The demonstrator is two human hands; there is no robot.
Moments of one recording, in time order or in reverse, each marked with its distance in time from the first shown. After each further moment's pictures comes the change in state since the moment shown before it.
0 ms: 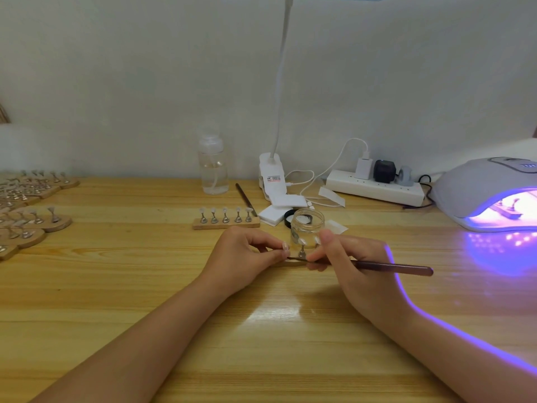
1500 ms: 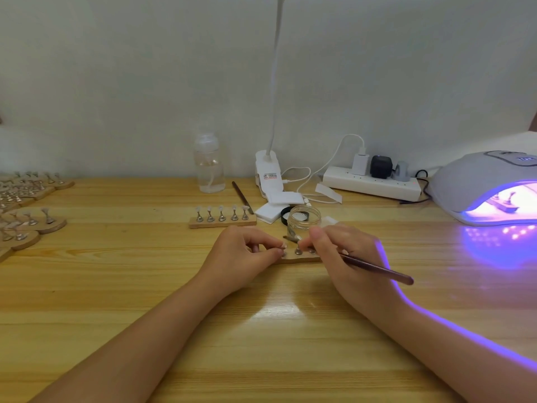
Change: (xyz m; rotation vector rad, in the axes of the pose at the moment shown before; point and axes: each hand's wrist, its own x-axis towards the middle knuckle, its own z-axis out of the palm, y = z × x) left_hand 0.000 0.000 0.001 0.041 -0.021 -0.020; right_hand 0.002 0.006 -0.002 -0.191 -0.004 -0.073
